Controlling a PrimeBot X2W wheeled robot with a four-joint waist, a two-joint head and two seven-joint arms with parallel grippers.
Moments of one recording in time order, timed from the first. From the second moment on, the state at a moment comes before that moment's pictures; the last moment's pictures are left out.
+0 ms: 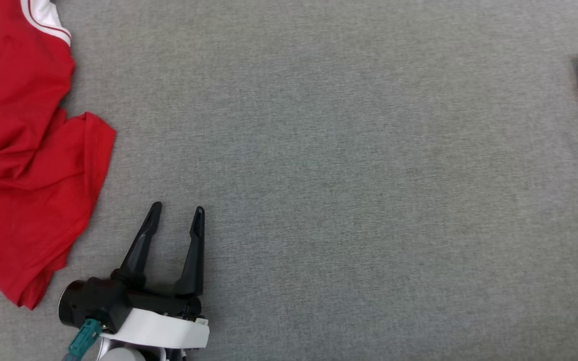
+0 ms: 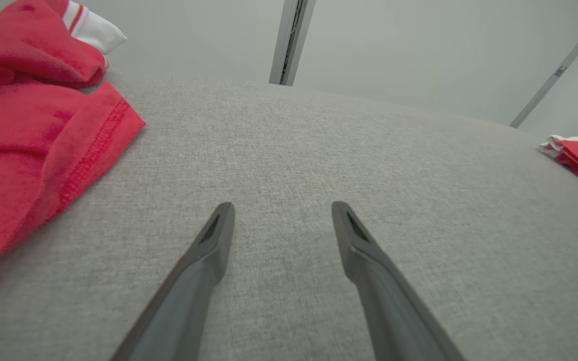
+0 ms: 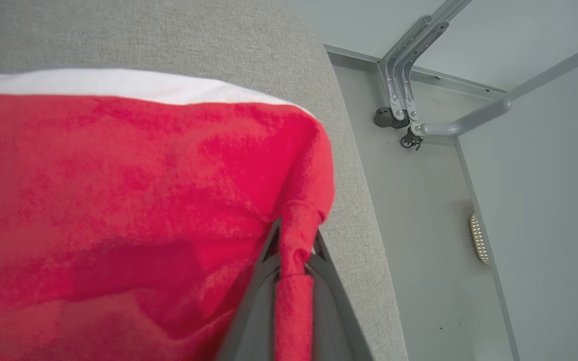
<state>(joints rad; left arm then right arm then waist) -0.04 0.05 -0.15 0.03 -0.23 -0.06 -0.26 -0.76 -0.64 -0.01 0.77 0.24 0.13 0.30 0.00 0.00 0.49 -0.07</state>
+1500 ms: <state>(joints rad) 0.24 0.05 -0.03 0.14 -0.32 -0.04 -0.26 0.12 -0.07 -0.11 0.26 0.01 0.13 -0.26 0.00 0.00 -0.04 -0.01</state>
